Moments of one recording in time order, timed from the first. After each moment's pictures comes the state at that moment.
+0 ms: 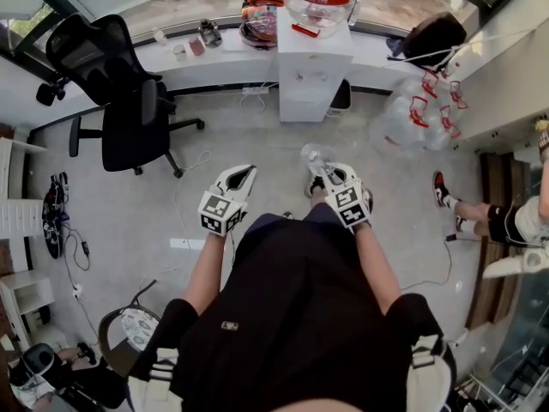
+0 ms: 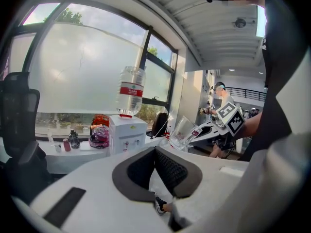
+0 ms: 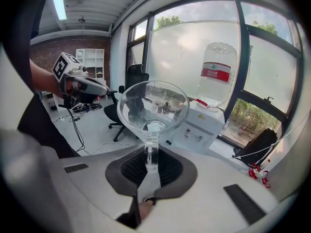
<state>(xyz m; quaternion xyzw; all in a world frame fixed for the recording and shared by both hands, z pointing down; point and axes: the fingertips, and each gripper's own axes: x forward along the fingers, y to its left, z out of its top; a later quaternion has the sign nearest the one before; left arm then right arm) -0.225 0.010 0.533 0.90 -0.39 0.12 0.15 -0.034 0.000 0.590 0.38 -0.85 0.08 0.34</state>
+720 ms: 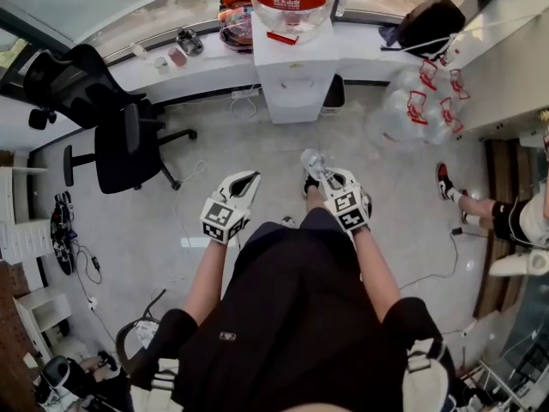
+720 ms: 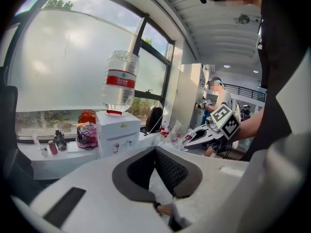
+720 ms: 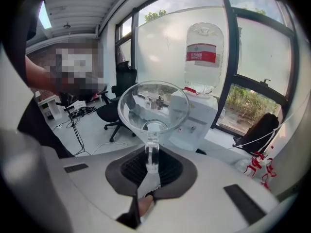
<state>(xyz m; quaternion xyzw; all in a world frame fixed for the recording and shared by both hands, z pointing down) -0.153 -0.078 0.551 0.91 -0.35 0.16 0.16 0.024 -0.075 0.626 0.40 -0.84 0.14 0.34</state>
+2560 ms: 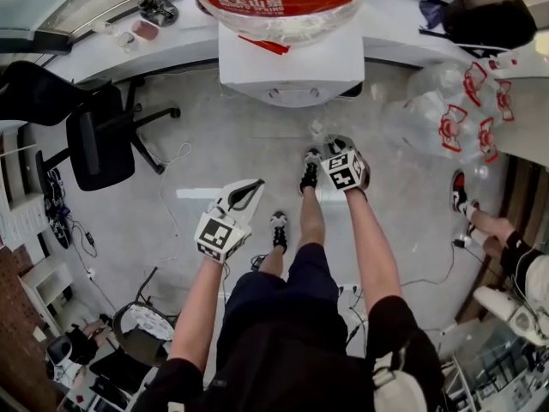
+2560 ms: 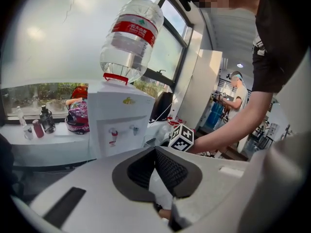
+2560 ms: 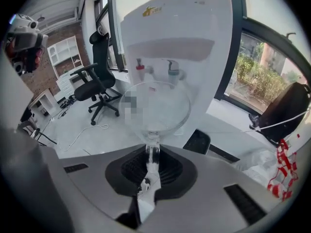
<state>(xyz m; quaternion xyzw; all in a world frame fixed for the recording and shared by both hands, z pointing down) -0.068 -0.260 0.704 0.89 -0.34 0.20 0.24 0.101 -0.339 0.931 0.37 -0.79 0.22 0.43</state>
